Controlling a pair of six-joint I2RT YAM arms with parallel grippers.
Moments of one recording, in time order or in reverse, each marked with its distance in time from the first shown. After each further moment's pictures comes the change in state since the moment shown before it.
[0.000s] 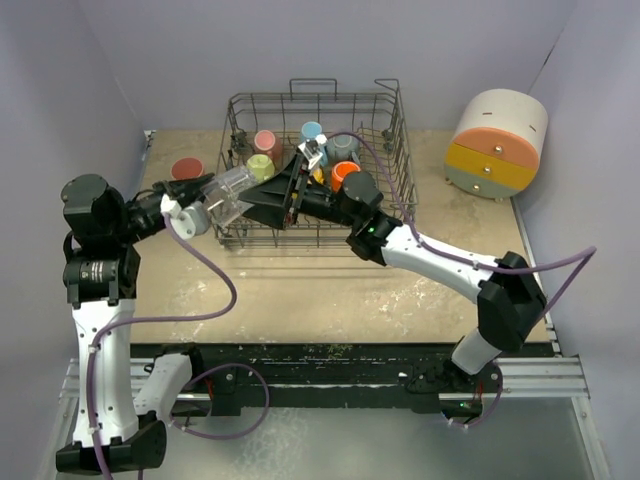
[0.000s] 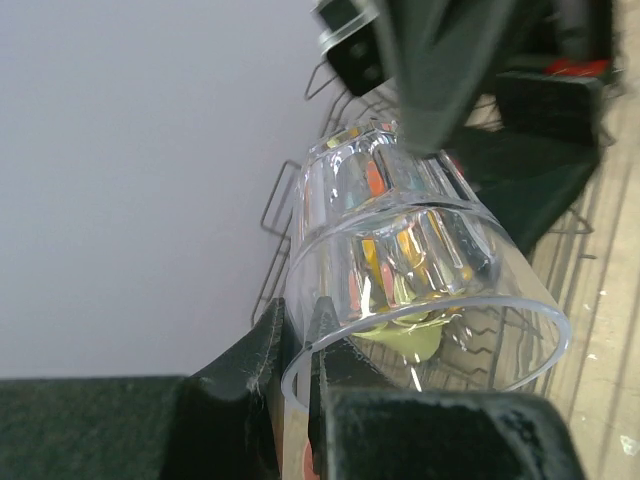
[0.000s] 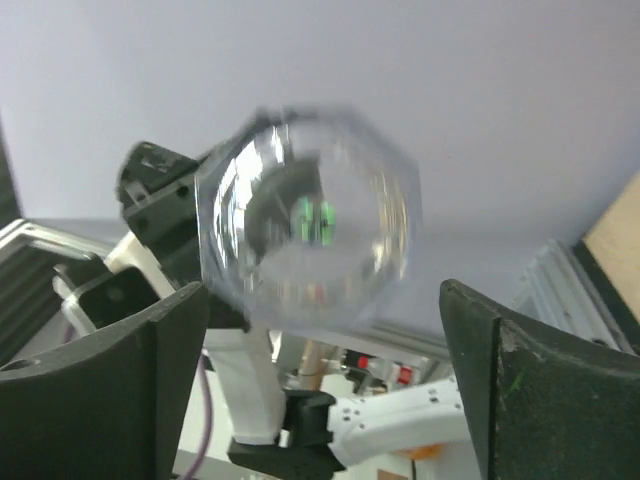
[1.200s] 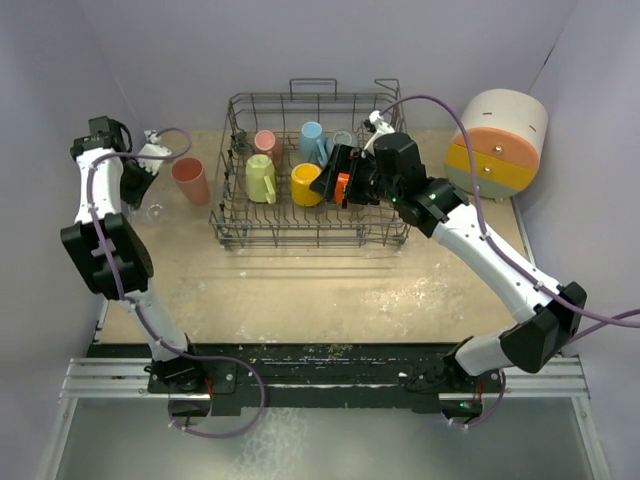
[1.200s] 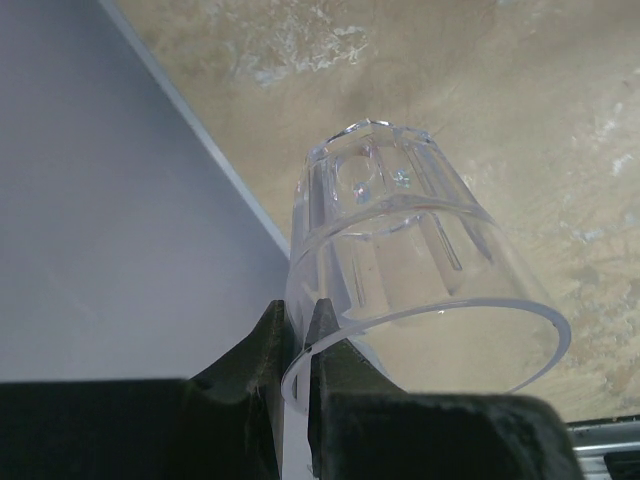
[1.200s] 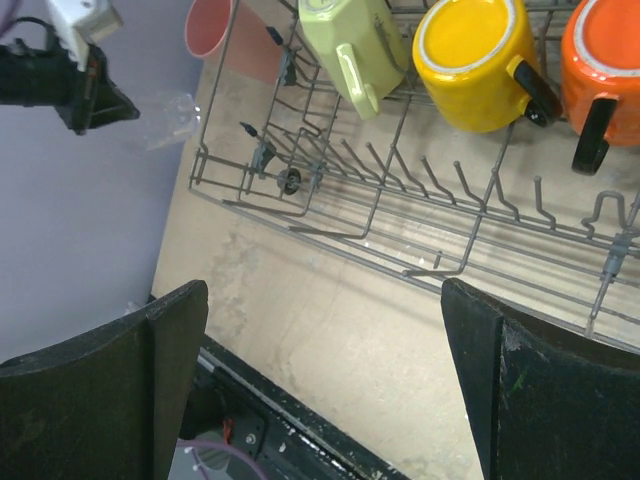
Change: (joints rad) left arm 0.246 1.036 0.600 -0.634 -0.994 -0.044; right arm -0.215 -0.190 0.236 -1.163 0.405 -0.797
